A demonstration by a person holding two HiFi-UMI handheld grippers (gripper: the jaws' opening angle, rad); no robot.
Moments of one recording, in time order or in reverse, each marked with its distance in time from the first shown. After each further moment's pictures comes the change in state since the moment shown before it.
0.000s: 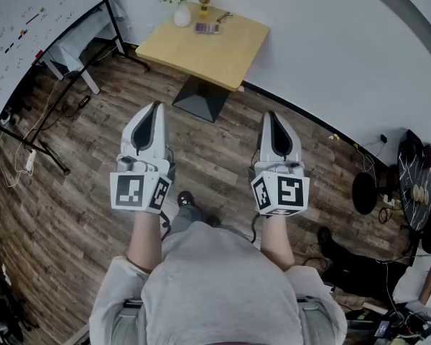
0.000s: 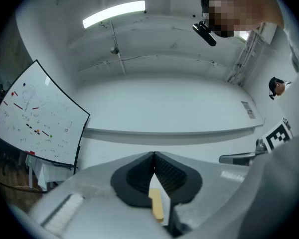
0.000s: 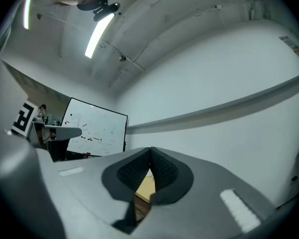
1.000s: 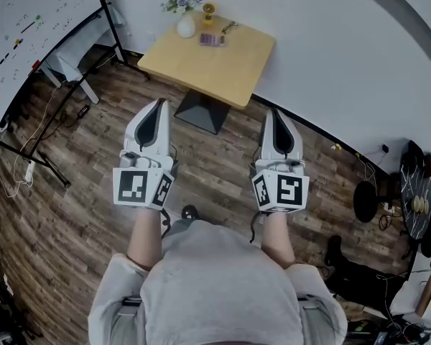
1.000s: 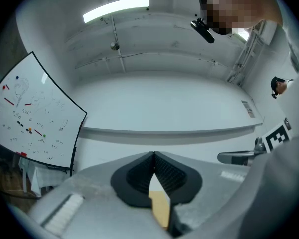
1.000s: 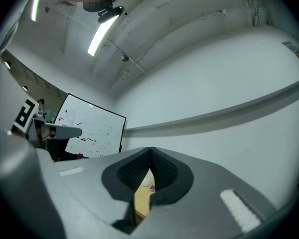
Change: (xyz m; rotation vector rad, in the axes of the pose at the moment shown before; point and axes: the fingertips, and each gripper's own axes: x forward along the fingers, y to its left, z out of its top) left arm 0.073 0.064 -0.011 0.010 -0.005 -0.036; right arm 0.094 0.010 -0.005 -0.053 -0.062 -0.022
